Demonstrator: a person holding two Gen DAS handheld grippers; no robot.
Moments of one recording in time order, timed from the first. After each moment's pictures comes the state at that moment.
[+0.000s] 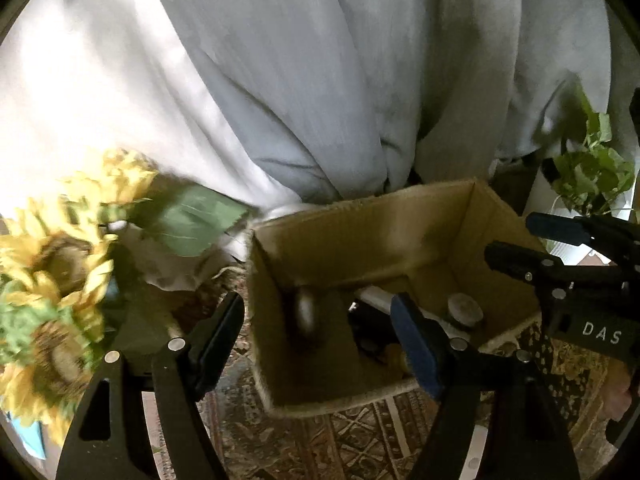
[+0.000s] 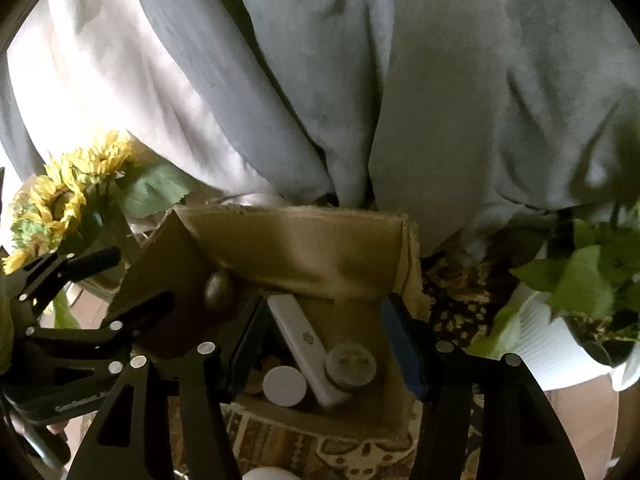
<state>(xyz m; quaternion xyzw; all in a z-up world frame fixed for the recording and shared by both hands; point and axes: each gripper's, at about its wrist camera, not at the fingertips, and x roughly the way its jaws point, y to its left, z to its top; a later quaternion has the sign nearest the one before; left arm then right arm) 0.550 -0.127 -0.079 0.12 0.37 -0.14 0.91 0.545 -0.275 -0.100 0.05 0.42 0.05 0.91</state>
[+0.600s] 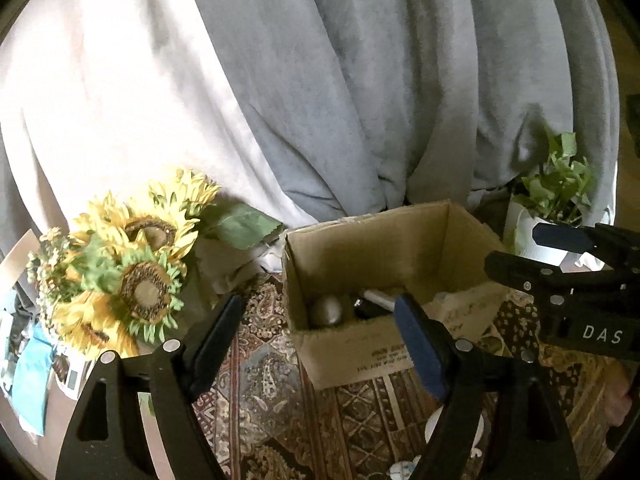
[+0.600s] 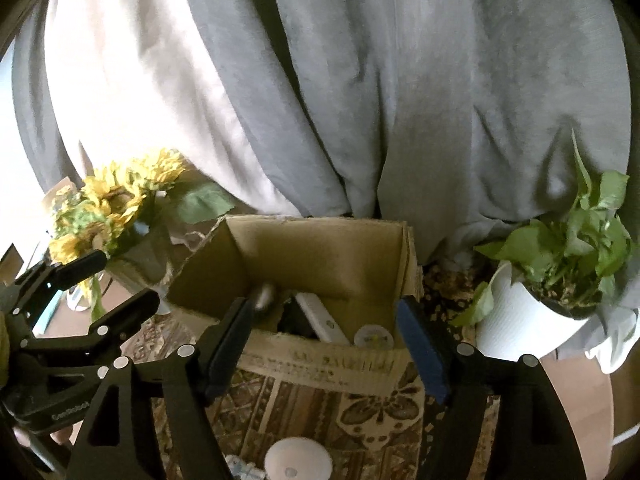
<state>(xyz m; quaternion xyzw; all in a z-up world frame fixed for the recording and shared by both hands) 0.460 -0.104 -0.049 0.11 0.30 -0.11 0.94 0.465 -0.255 -0.065 0.04 0.35 0.05 0.93</state>
